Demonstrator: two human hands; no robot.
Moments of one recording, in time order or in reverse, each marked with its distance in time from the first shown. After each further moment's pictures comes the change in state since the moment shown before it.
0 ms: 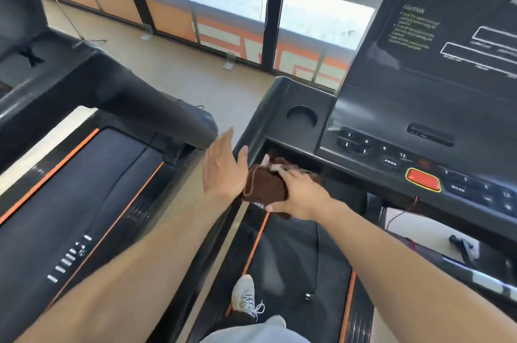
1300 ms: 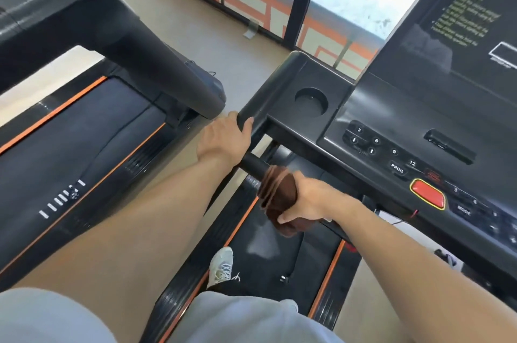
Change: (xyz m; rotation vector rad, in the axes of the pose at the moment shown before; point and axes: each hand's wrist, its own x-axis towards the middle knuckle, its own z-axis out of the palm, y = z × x) left_hand 0.025 0.002 0.032 0.383 0.003 -0.073; right_hand -0.002 0.048 -0.009 -0.098 -0.251 0.009
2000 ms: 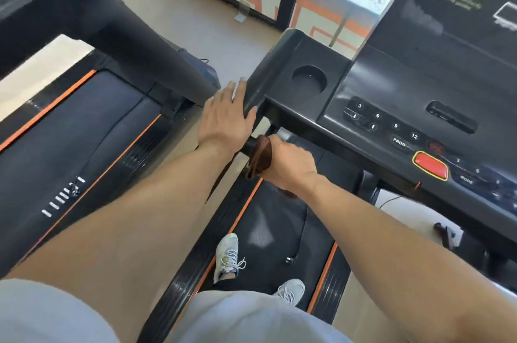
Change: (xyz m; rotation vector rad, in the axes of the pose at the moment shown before) left_hand 0.000 -0.005 0.009 0.155 0.118 0.295; right_hand 0.024 -0.052 0.020 -0.030 0.478 -0.028
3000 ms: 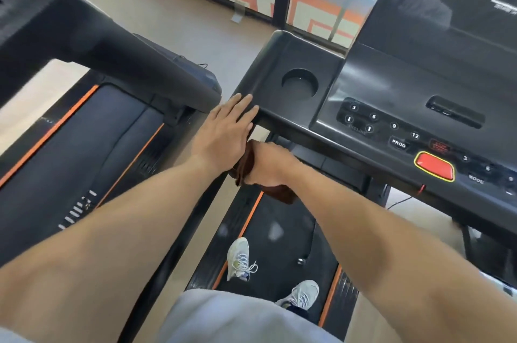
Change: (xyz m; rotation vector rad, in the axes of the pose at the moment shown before) left_hand 0.000 0.000 -0.003 0.113 -0.084 0.356; right_hand 0.035 -0.009 -0.012 0.158 -0.233 -0.156
